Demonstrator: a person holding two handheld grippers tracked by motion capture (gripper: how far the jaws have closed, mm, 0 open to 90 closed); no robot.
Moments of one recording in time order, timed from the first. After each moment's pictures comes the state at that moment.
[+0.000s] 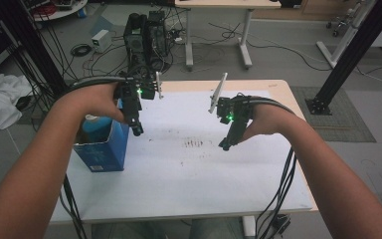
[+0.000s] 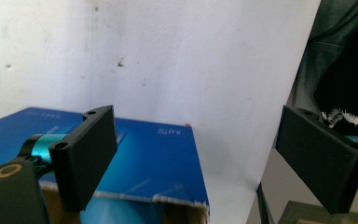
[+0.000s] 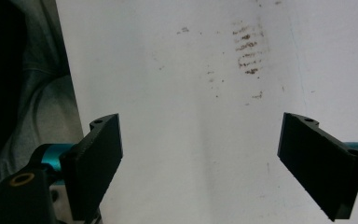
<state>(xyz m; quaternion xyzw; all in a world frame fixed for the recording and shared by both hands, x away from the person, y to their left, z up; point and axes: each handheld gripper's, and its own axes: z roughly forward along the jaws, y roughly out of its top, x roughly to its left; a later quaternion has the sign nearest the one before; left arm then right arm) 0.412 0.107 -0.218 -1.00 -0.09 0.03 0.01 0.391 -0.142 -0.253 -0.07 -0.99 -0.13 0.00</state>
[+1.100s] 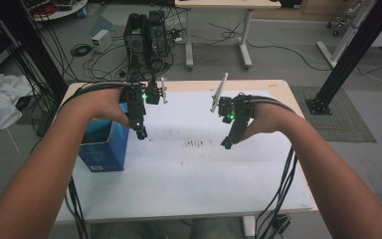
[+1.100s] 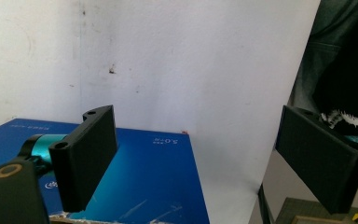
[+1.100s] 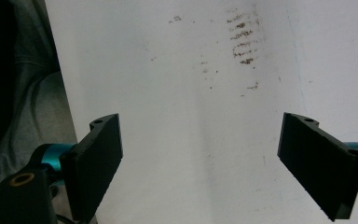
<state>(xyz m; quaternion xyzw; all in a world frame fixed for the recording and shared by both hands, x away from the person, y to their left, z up) 0.414 0.104 -0.227 -1.00 -0.09 0.03 0.01 0.400 -0.148 -0.258 -0.08 -0.99 -0.12 0.00</state>
